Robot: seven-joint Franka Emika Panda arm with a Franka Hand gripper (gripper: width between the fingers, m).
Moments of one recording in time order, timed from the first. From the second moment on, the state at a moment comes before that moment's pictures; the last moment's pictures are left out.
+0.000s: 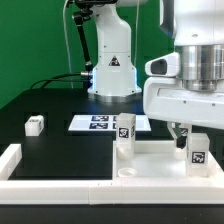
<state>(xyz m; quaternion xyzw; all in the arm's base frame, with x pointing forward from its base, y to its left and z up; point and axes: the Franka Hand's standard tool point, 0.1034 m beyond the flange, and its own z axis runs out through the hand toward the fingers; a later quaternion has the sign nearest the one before) 0.637 0.125 0.071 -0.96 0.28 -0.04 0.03</state>
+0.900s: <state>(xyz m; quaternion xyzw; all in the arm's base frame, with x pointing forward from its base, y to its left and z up) 0.637 0.116 0.067 -0.96 0.26 -0.05 0.03</state>
